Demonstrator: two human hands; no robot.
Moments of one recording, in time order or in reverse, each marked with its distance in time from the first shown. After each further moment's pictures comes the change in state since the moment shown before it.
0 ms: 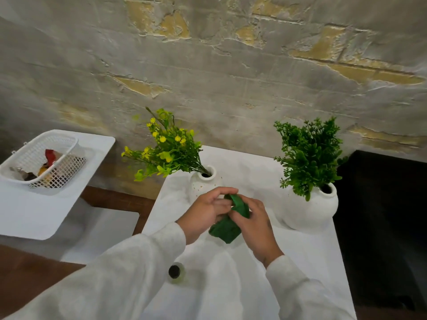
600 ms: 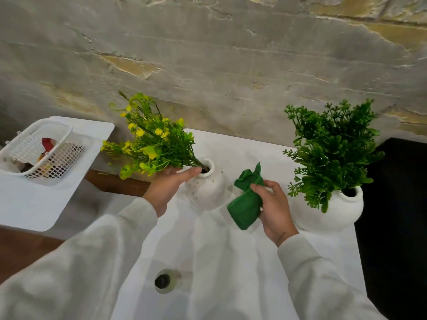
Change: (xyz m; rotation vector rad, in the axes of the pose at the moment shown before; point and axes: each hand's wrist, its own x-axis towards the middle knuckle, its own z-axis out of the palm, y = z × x) left_hand 0.061 -0.003 -0.076 0.021 0.642 -0.094; right_hand 0.082 0.020 -0.025 0.566 0.091 0.318
